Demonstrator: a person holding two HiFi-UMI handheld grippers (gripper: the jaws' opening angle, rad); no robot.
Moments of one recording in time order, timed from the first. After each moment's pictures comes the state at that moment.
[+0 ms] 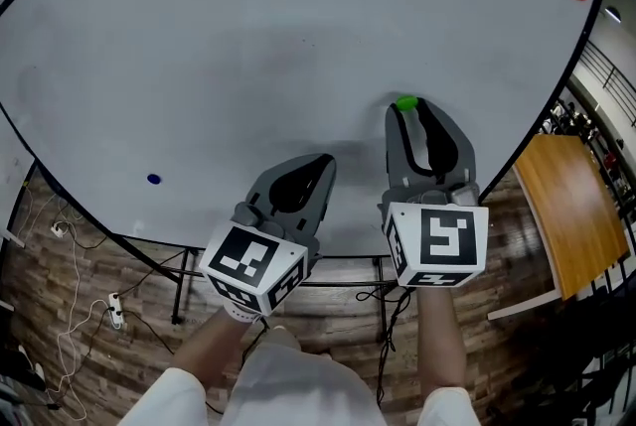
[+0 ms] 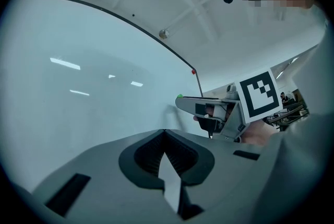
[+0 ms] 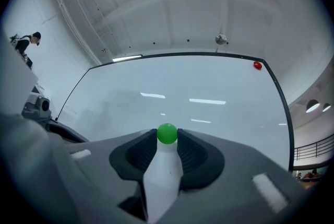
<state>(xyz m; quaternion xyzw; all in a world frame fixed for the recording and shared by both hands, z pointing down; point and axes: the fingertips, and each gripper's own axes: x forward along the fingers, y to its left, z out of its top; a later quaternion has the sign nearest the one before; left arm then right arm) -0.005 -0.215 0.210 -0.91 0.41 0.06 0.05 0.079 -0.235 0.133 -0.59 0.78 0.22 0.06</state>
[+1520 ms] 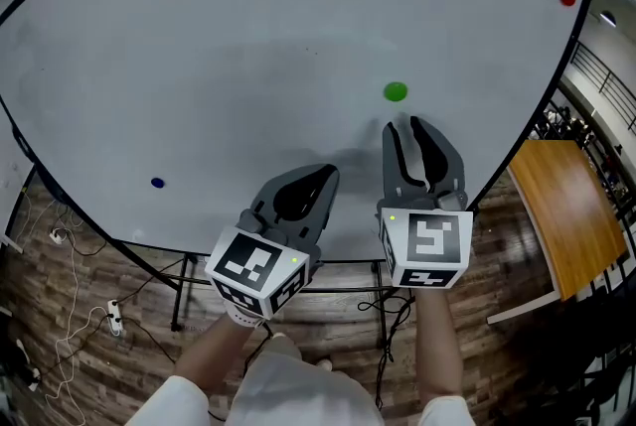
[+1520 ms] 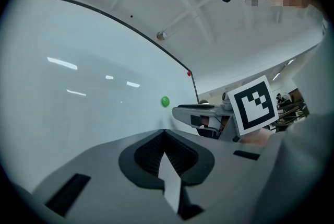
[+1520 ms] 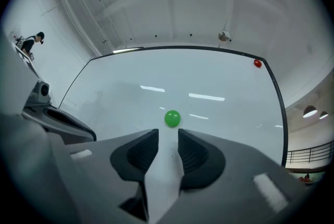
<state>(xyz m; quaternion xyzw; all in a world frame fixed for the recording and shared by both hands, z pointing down) -0.001 -0.194 0.215 -0.91 0.40 0.06 0.06 0.083 -0.226 0.158 -0.60 0.77 0.22 0.02</state>
